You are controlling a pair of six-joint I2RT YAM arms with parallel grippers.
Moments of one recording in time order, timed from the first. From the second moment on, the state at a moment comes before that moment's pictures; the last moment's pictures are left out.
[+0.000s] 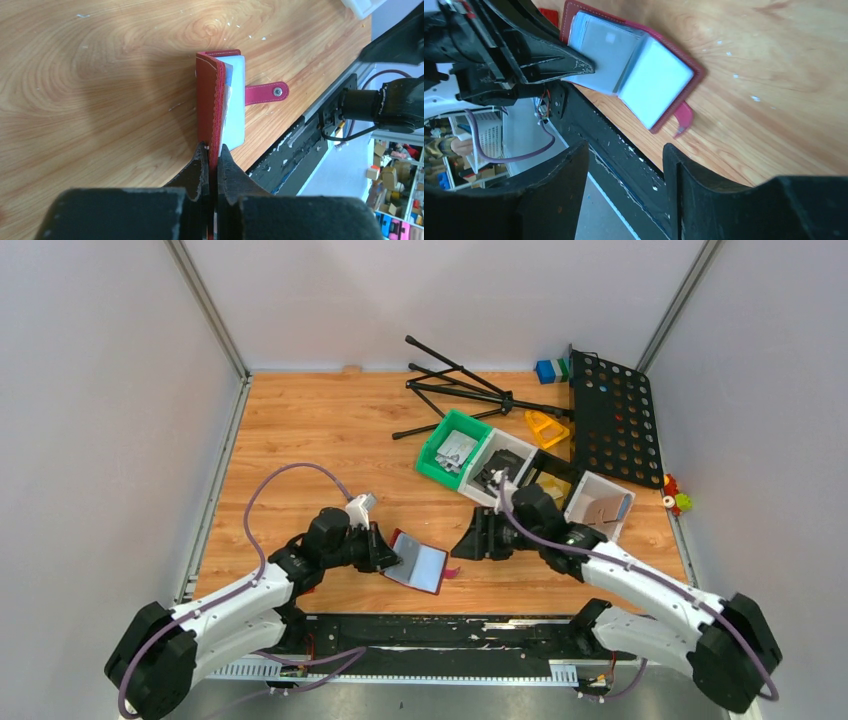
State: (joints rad) left arm -0.65 0.89 0.27 0.02 0.35 -0.72; right arm 0.67 0.94 0.56 -0.24 -0.42 0.71
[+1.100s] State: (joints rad) left arm -0.67 0.91 0.27 0.03 0.41 -0.70; right arm 0.91 1.53 0.66 -0.01 -0.25 0.80
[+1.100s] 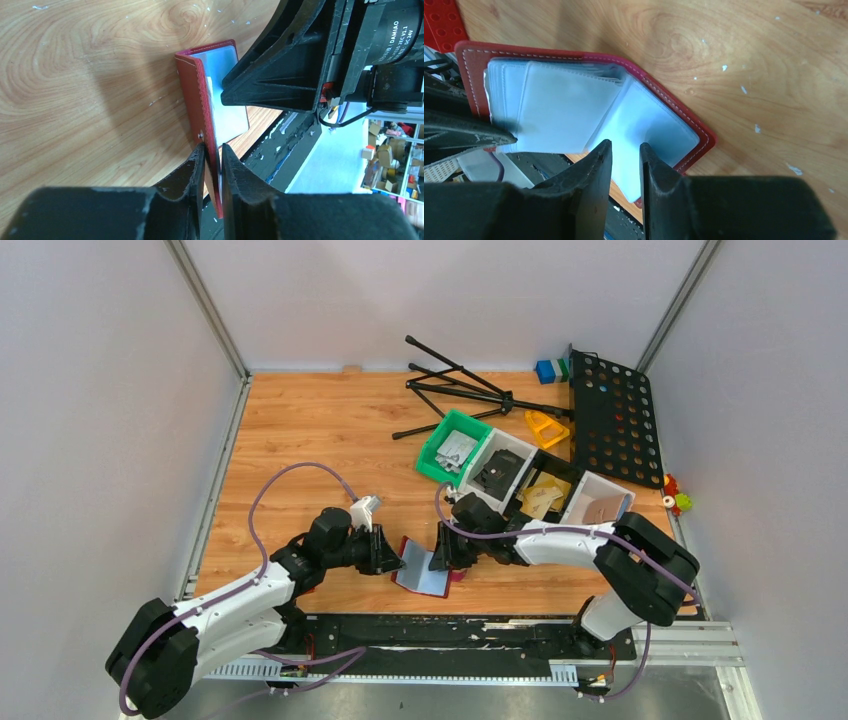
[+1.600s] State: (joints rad) left arm -0.71 0.94 0.28 0.08 0.45 -0.70; right arm 0.92 1.55 0.66 0.04 -0.25 0.80
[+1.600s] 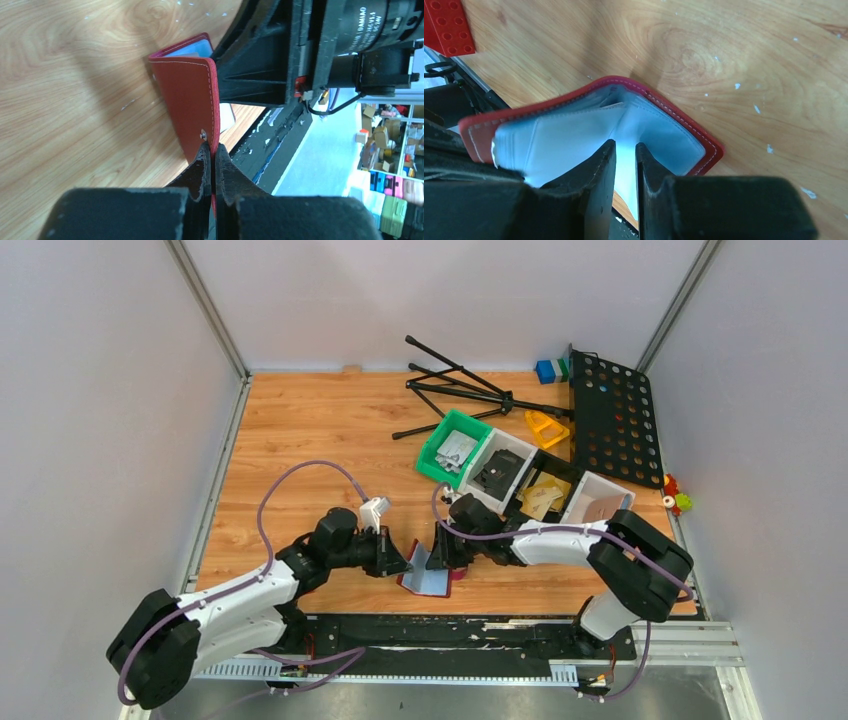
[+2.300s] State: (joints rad) left arm -0.76 0.99 0.30 0.10 0.38 -0.73; right arm 0.93 1.32 0.51 0.13 -0.21 0.83
